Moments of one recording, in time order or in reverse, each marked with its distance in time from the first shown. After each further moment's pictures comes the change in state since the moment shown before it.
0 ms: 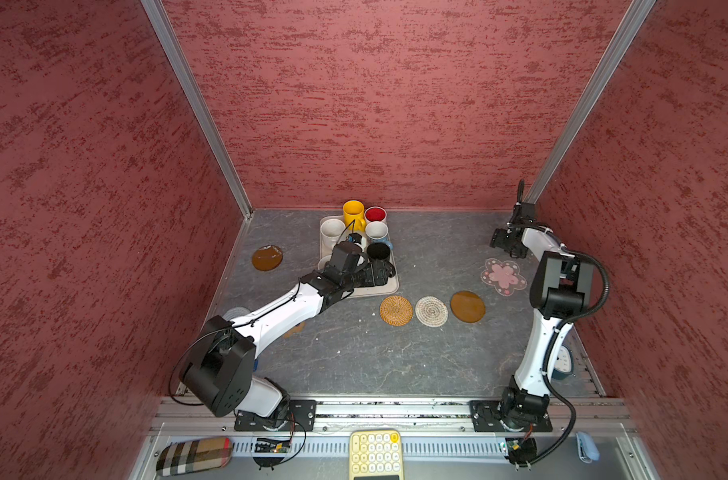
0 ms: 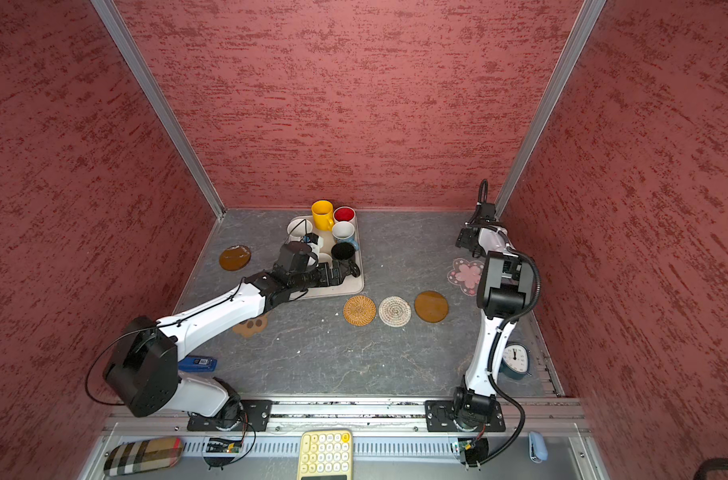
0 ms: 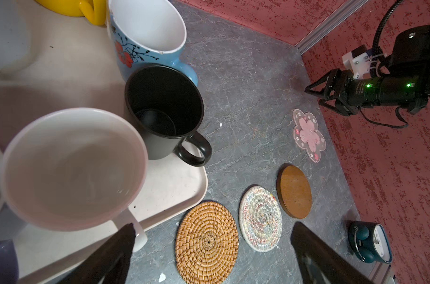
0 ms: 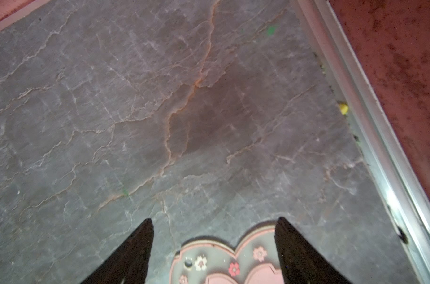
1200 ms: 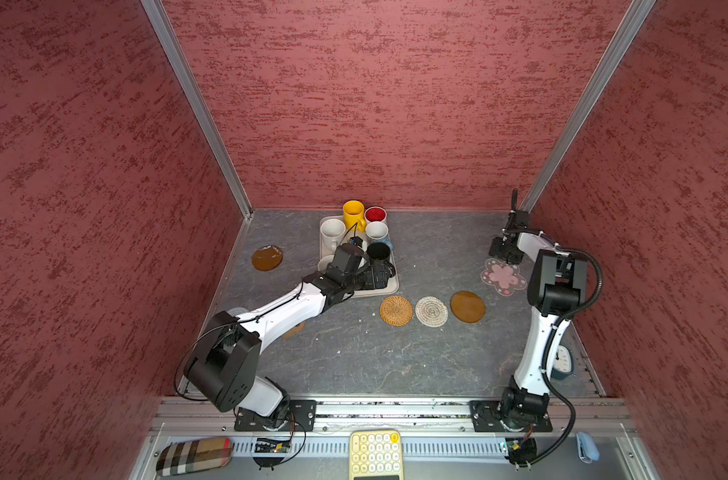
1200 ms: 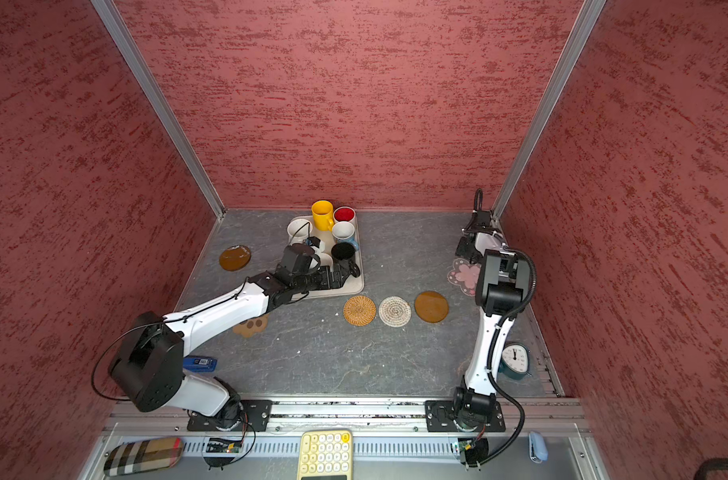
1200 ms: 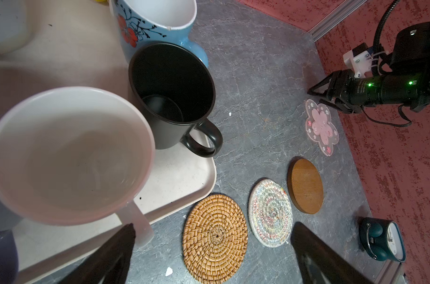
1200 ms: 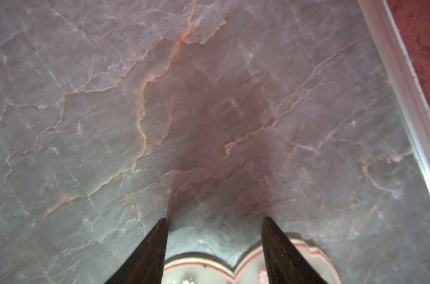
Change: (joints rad) left arm -0.006 0.003 -0.029 -0.014 0.000 0.003; right arm 0.002 0.005 -0.105 0.053 0.010 -0.005
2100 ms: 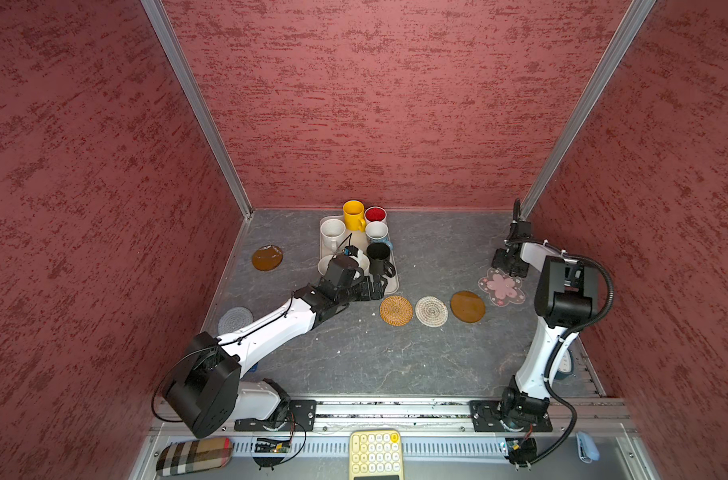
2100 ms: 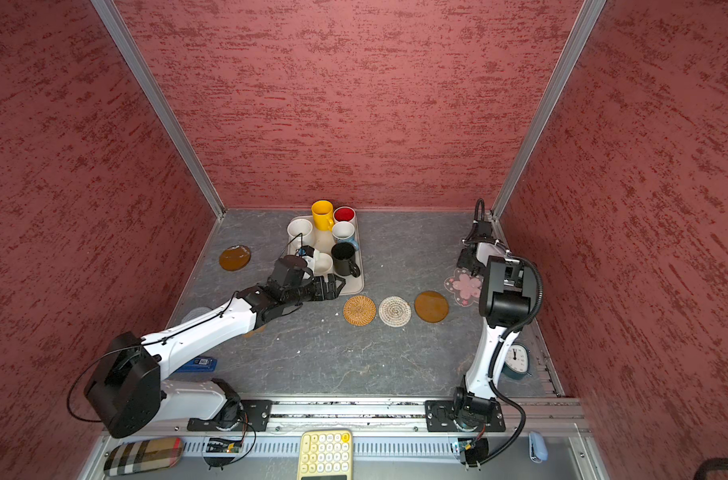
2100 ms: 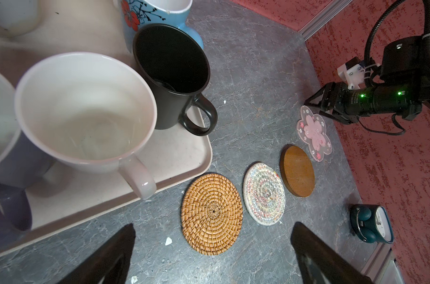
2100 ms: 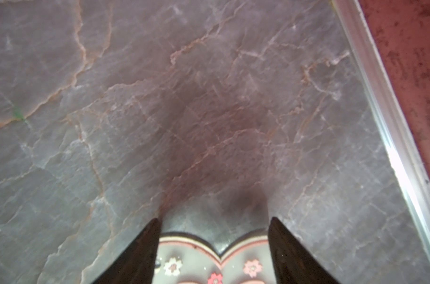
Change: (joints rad) left arm -0.035 -0.143 -0.124 0.016 -0.027 -0.026; right arm 0.000 -0.170 -0.244 0.041 0.090 -0.001
